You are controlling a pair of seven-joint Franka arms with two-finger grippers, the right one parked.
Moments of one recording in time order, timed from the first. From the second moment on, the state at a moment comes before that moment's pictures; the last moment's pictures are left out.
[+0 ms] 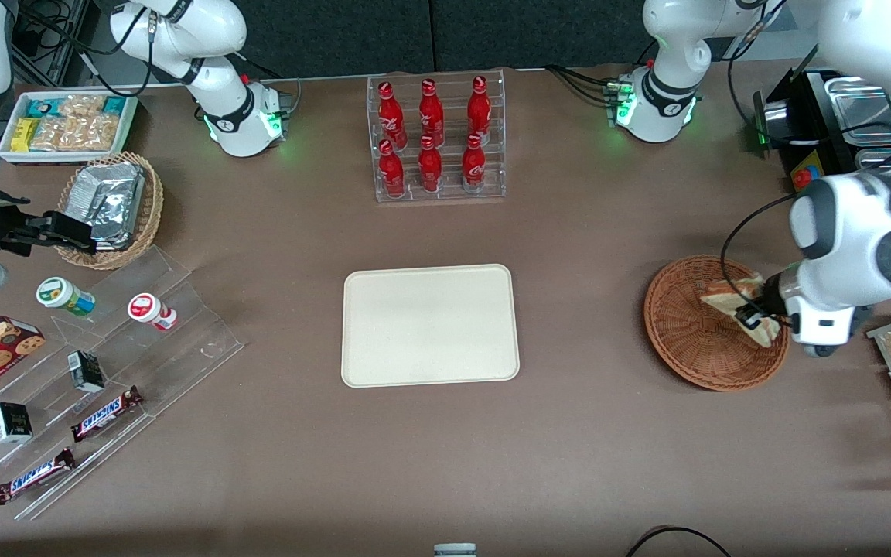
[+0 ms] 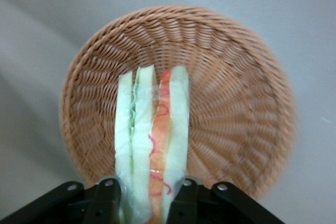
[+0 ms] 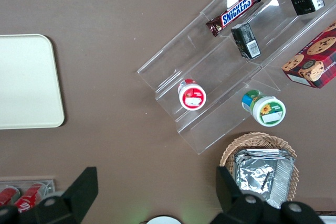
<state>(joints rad) 0.03 0.24 -0.01 -1.89 0.03 1.98 -0.66</state>
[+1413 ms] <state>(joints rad) -0.52 0.62 -0.29 -1.31 0.07 1.81 -0.87</state>
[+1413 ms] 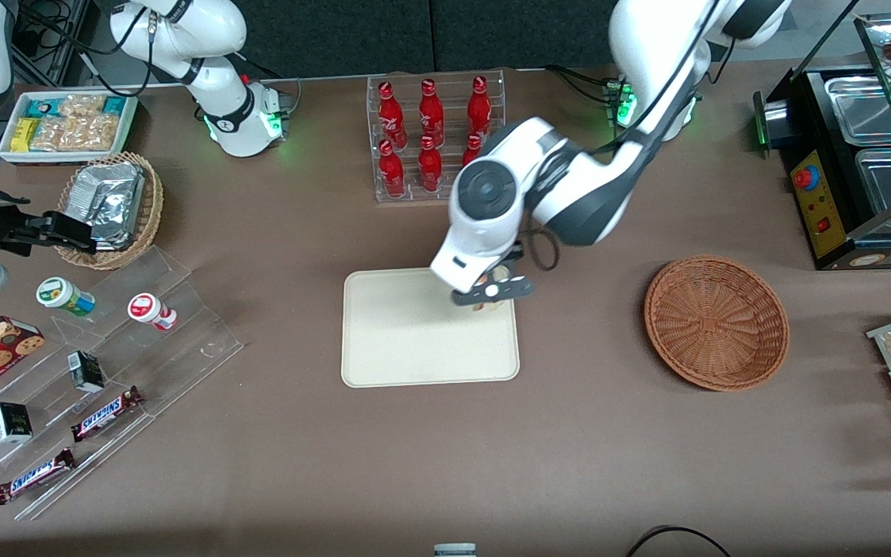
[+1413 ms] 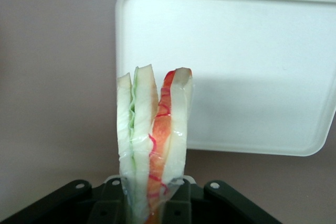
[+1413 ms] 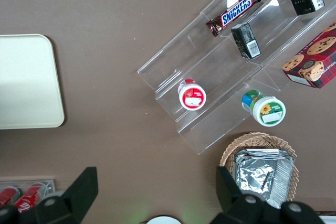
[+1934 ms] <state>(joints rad) -0.58 0.86 -0.29 -1.25 0.17 2.15 -0.79</state>
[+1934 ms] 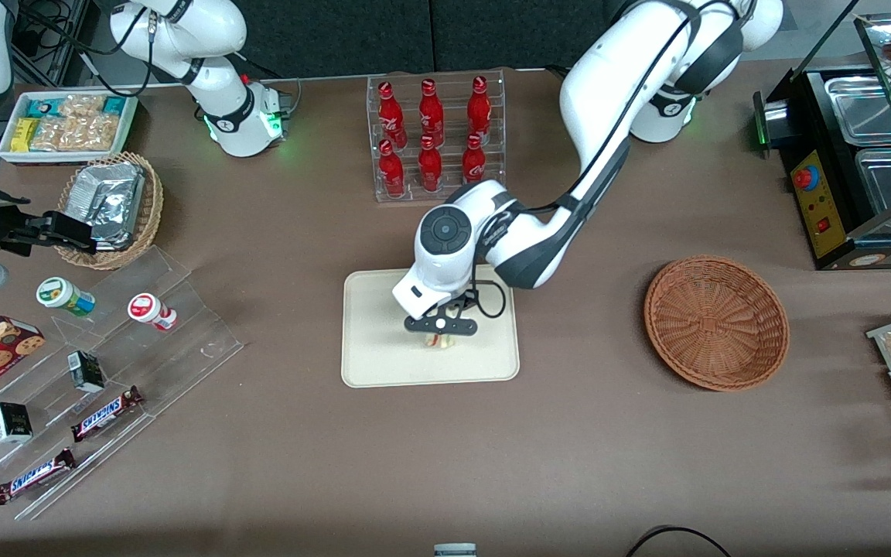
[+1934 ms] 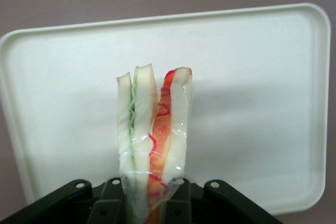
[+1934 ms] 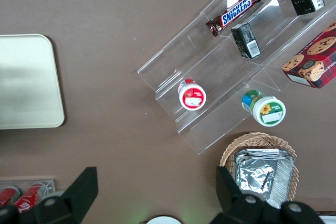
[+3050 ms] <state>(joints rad) -0.57 0.85 -0.28 -1.13 0.22 1.94 -0.95</state>
